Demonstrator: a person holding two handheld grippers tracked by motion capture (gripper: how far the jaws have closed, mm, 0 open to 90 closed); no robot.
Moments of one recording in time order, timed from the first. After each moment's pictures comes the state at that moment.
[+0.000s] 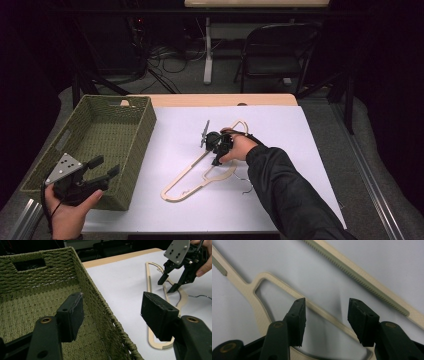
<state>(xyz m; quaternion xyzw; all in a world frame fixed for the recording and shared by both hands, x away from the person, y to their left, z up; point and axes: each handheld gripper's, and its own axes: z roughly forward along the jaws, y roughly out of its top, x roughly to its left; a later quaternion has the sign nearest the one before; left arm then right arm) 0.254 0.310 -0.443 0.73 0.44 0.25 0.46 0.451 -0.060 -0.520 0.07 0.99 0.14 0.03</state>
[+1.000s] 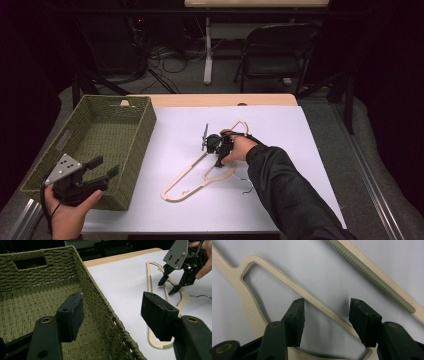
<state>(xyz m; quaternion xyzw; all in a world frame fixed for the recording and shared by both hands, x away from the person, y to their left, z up) 0.253 0.312 -0.444 0.73 0.44 0.25 0.46 0.452 -0.061 -0.529 0.04 0.99 0.11 0.04</state>
